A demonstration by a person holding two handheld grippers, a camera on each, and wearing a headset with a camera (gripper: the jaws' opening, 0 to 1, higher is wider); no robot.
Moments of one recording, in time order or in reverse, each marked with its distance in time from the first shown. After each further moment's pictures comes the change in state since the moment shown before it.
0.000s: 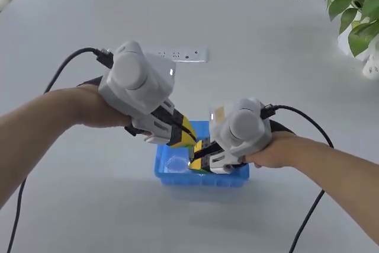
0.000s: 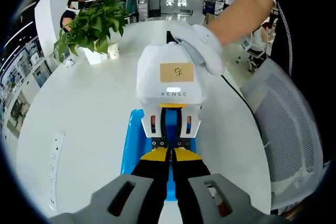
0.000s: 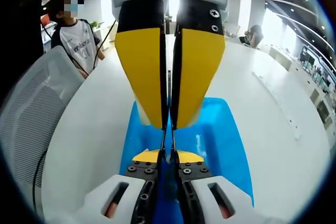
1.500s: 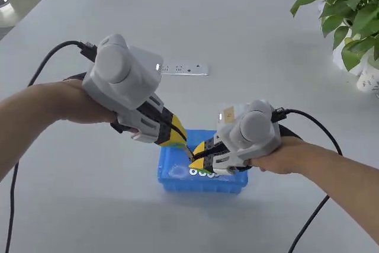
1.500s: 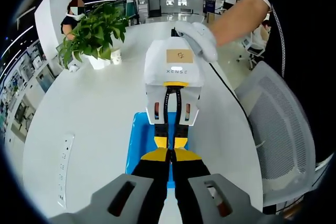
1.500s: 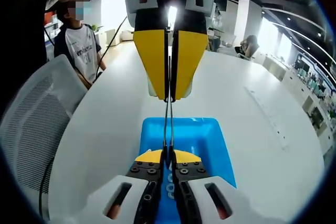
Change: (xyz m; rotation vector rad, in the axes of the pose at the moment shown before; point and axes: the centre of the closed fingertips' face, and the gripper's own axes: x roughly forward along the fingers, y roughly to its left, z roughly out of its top) left arm -0.041 -0.013 0.012 0.022 0.006 0.027; right arm -0.032 0.009 0.031 -0.025 -0.065 -0.059
